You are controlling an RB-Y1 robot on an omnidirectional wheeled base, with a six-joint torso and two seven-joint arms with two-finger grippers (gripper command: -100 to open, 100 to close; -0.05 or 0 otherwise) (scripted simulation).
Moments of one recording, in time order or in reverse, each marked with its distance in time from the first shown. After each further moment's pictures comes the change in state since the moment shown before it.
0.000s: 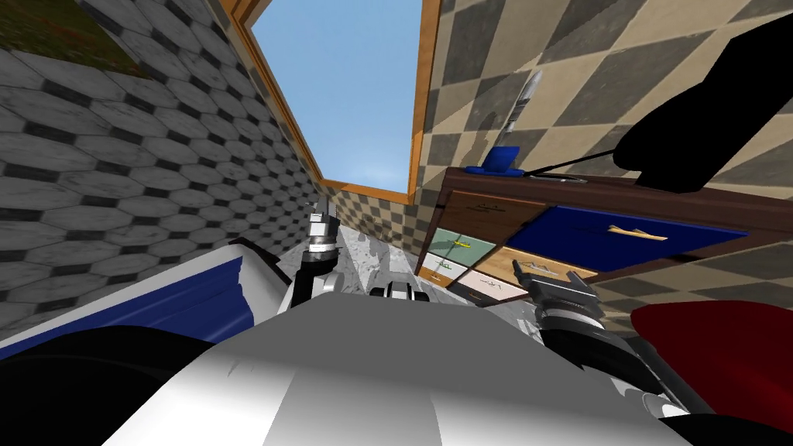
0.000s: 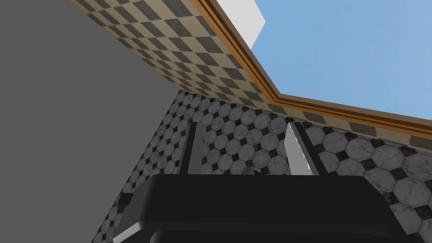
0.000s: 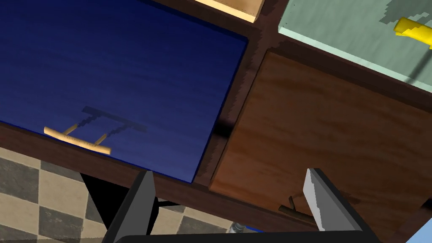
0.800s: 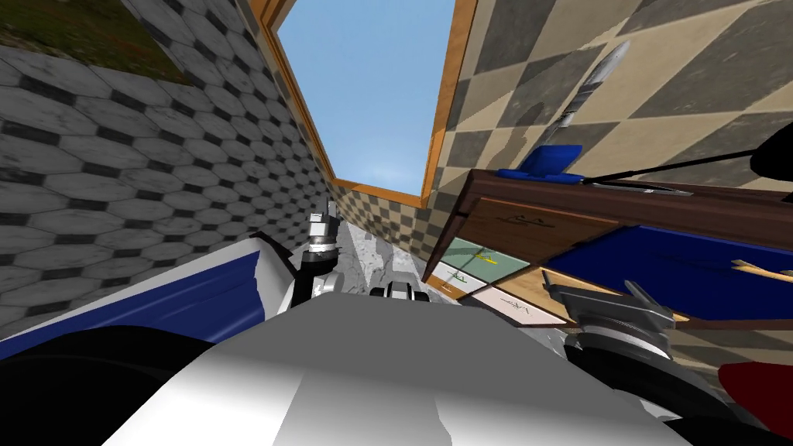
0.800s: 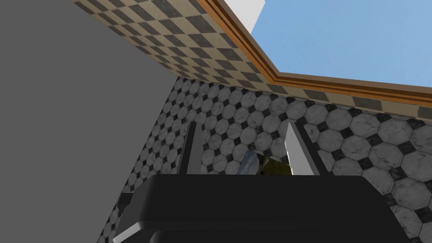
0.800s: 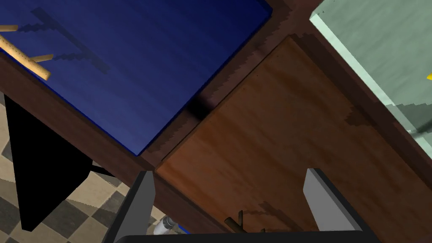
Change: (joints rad) left arm 0.000 0.000 0.000 0.000 0.000 0.000 0.000; right arm 0.090 -0.046 -0.077 -0.003 0.217 0.105 0.075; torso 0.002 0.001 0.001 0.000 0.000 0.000
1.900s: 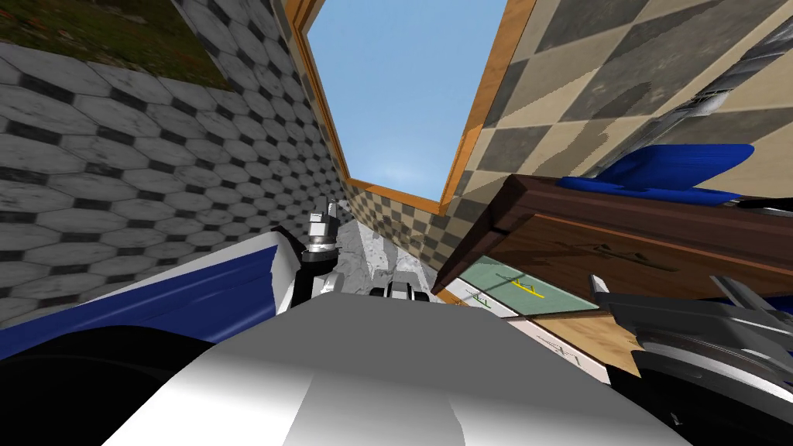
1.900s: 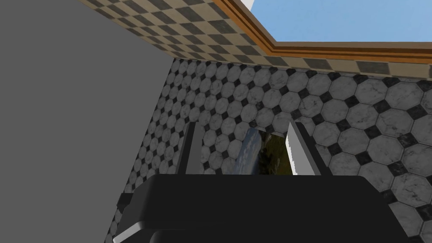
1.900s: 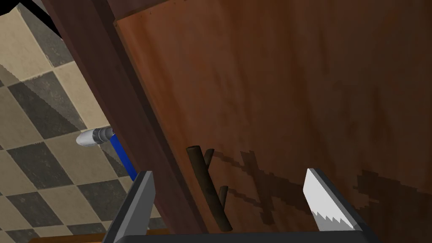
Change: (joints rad) left arm 0.000 0.000 0.000 0.000 0.000 0.000 0.000; right arm 0.119 -0.111 -0.083 -0.029 0.263 0.164 0.112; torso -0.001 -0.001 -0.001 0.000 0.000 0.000
